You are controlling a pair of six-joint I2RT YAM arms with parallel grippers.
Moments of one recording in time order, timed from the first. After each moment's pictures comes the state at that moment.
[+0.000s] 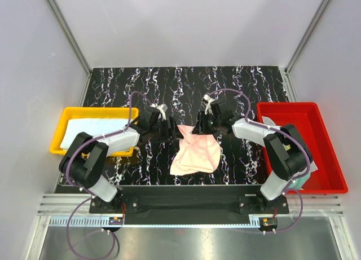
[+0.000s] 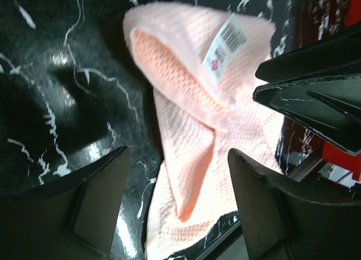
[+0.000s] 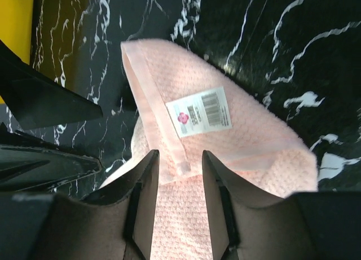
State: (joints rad) left arm -0.52 1.57 0.78 -0.02 0.35 -0.68; right arm 0.53 1.69 0.94 -0.03 -0.33 0.46
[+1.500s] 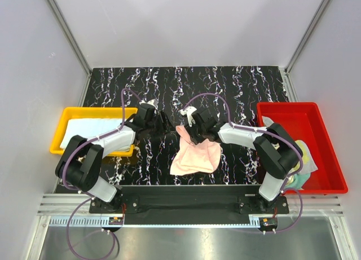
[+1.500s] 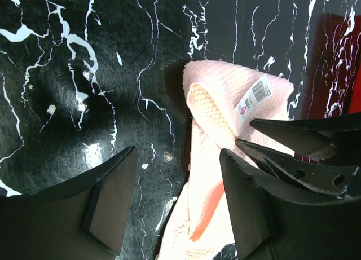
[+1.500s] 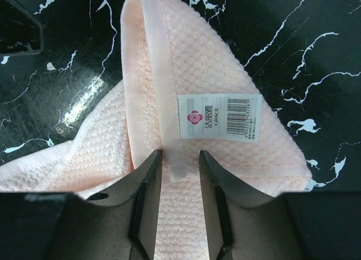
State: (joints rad) left arm -0.46 1.52 0.80 -0.05 0.19 -0.73; right arm 0.73 1.75 1.00 -0.13 -0.02 0.01
